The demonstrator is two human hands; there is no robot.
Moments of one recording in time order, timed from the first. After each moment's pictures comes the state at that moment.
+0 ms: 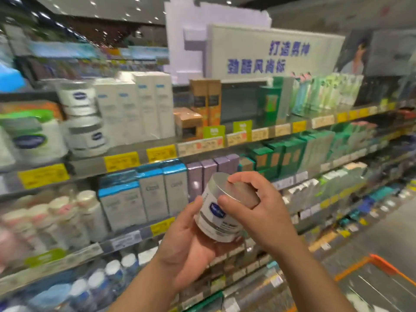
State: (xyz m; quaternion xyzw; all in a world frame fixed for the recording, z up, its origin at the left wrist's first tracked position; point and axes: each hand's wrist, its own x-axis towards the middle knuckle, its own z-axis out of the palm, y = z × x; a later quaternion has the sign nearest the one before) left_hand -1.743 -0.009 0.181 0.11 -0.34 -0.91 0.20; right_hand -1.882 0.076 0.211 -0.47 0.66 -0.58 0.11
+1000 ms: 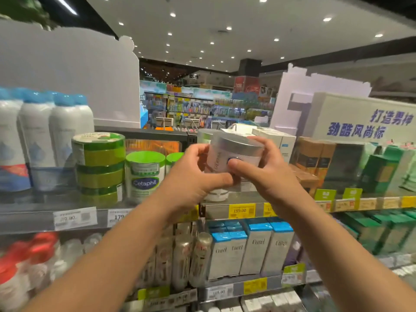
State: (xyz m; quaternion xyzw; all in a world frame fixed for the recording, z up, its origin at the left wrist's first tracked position) left_hand -1.519 -0.221 0.335 0.25 -0.70 -0.52 0.43; right_hand -1.694 -0.158 0.351 -0.56 0.52 -0.61 0.22
